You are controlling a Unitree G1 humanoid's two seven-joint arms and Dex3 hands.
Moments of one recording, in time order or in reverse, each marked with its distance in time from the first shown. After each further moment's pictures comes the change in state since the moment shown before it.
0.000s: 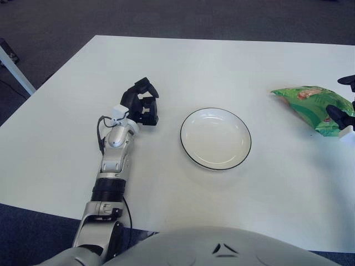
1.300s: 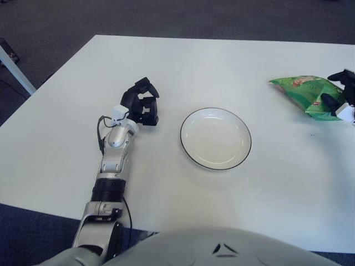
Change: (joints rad) left arm 0.002 0.000 -0.002 0.000 0.000 -0.015 -0.010; right arm -0.386 -0.125 0.260 0.634 0.202 -0.134 0.018
